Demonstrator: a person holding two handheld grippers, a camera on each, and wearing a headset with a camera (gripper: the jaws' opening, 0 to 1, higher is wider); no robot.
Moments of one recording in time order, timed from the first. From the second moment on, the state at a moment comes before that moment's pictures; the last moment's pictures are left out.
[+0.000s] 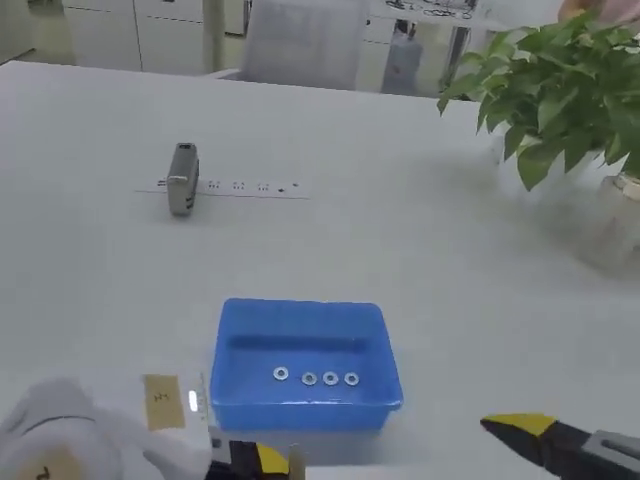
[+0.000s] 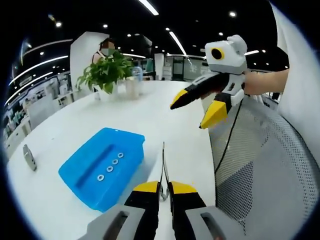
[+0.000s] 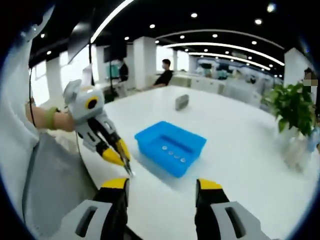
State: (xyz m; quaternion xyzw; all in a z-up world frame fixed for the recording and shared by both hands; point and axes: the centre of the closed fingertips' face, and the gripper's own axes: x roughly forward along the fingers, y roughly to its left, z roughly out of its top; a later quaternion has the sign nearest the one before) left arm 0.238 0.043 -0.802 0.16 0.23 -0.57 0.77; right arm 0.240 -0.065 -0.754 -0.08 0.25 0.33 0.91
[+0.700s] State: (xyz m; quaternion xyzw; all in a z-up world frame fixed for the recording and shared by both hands) left arm 0.337 0.082 -0.727 0.07 0.17 -0.42 0.89; right arm 0.265 -0.118 -0.762 -0.05 0.25 0.20 0.94
